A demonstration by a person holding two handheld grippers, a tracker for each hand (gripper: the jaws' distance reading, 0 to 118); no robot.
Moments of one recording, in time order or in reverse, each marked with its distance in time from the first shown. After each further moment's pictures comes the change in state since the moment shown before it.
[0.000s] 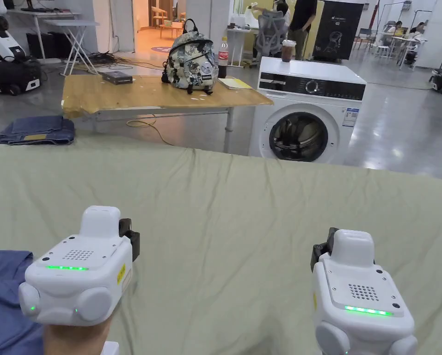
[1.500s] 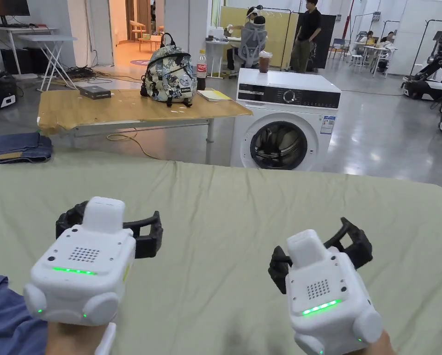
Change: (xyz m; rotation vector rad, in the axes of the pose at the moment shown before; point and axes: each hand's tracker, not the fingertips) left arm 0.032 0.033 -0.015 0.214 -0.045 -0.027; right arm 0.006 0.002 -0.025 0.038 -0.018 0.451
